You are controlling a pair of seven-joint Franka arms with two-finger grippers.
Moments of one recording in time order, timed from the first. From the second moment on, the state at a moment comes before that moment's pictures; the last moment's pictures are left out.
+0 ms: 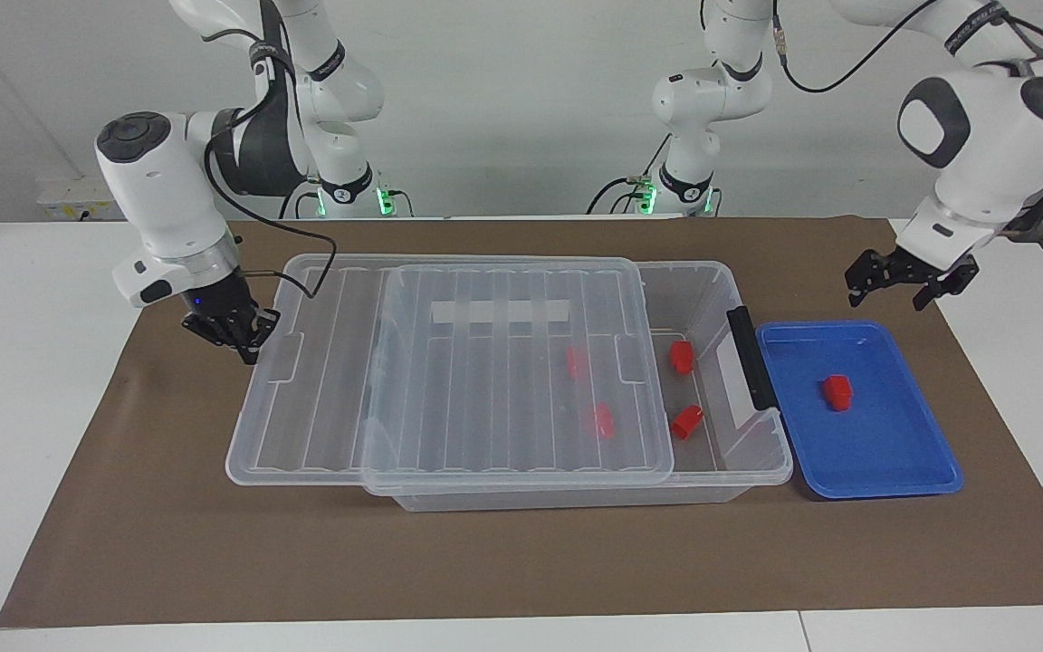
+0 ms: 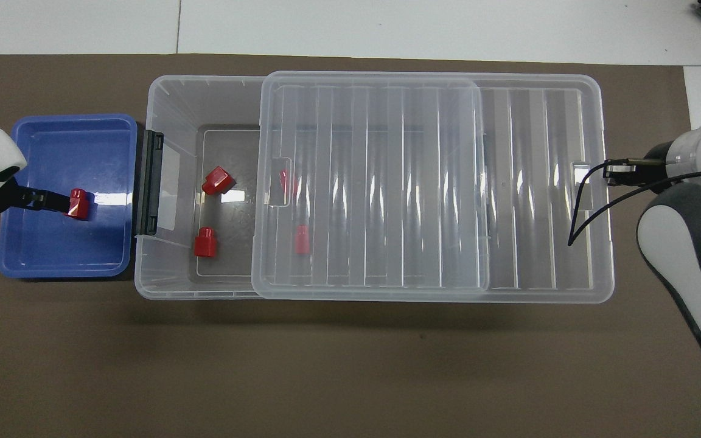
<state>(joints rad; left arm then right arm) 0.10 0.03 -0.01 -1.70 0.05 1.74 0.29 -0.04 0.07 0.05 -1.89 -0.01 2.11 0.08</state>
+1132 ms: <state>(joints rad) -0.11 -0.02 0.03 -1.52 0.05 1.50 0.28 0.15 0.07 0.06 -1.90 -0.01 2.12 0.08</state>
